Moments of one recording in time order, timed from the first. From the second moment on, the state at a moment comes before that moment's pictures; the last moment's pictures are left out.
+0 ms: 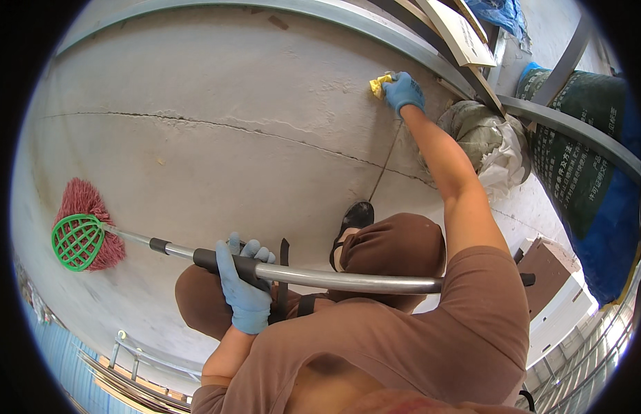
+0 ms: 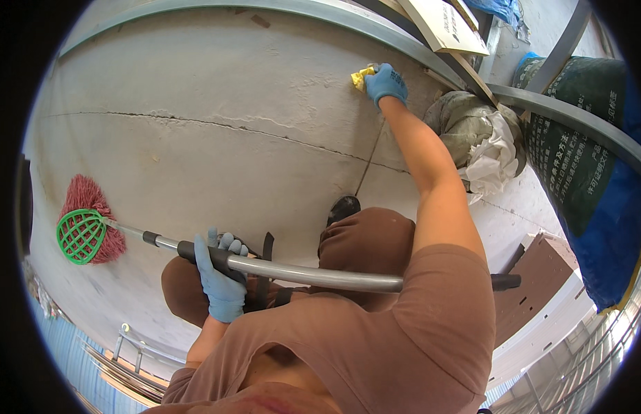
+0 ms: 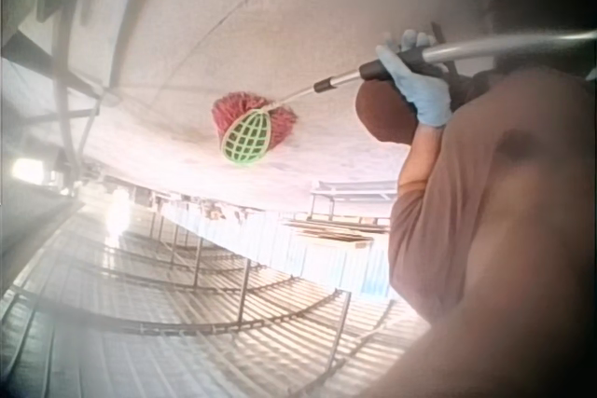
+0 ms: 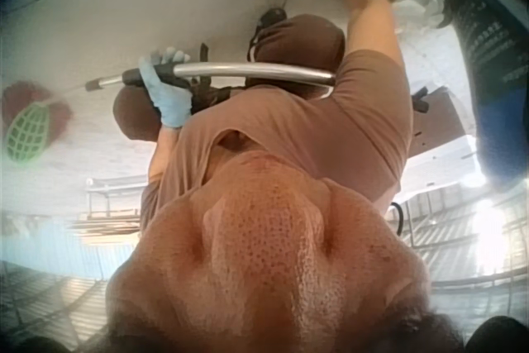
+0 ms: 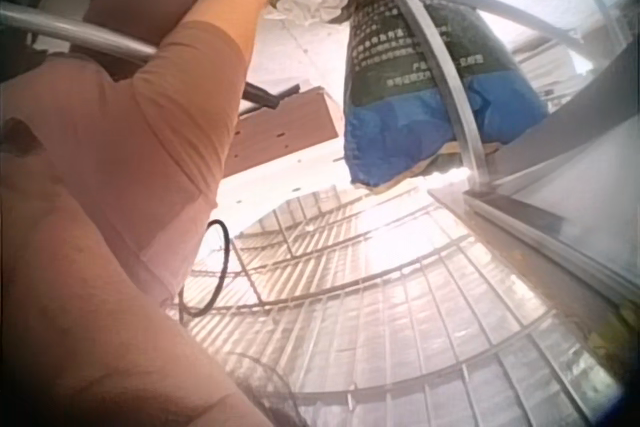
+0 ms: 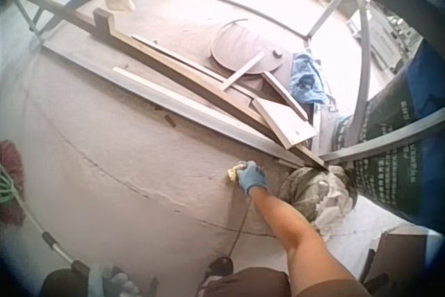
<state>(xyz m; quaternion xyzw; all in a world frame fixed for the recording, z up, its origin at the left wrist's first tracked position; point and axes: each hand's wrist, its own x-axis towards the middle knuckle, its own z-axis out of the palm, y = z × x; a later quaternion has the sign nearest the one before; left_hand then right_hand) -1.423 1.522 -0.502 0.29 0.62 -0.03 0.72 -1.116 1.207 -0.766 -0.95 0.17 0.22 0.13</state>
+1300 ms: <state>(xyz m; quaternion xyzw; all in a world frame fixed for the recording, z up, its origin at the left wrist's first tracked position) -1.425 1.534 -0.491 0.25 0.62 -0.05 0.74 -1.128 1.221 -0.766 -0.94 0.22 0.22 0.11</state>
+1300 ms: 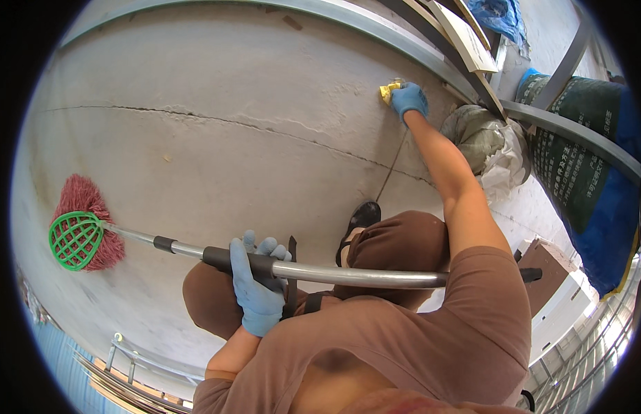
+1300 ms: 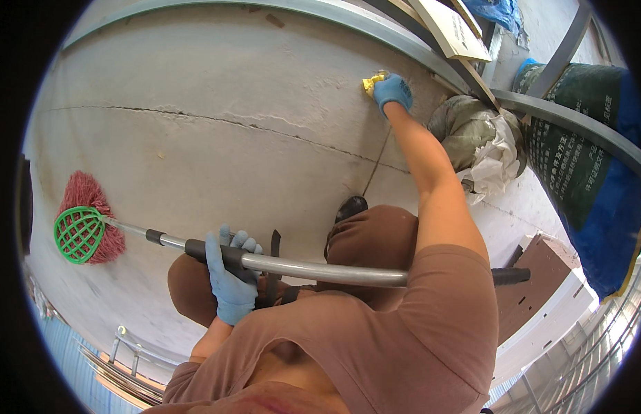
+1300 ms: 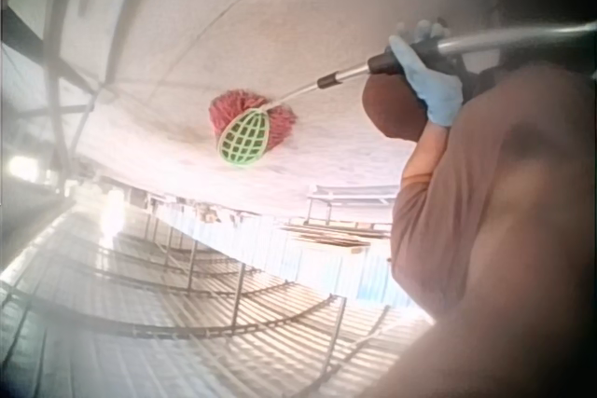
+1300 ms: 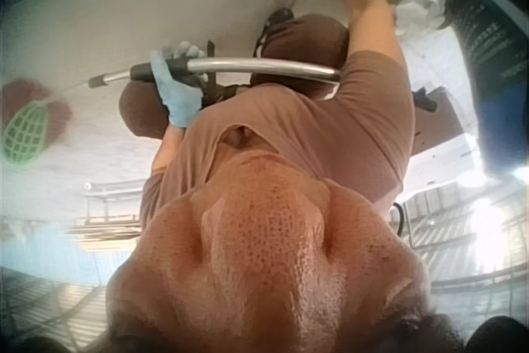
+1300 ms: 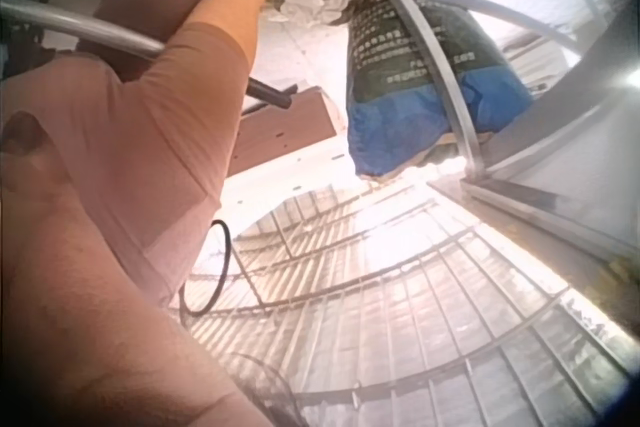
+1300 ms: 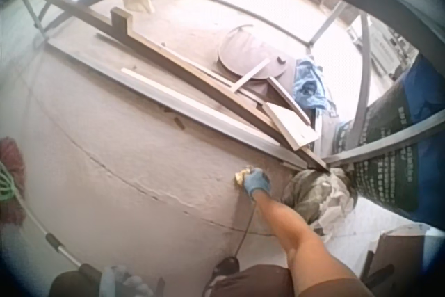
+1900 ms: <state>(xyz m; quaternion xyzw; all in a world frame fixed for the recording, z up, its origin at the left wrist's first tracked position) -1.430 1.539 -0.490 0.26 0.60 -0.05 0.75 -1.110 1.219 -0.793 -0.83 0.38 0.27 0.30</state>
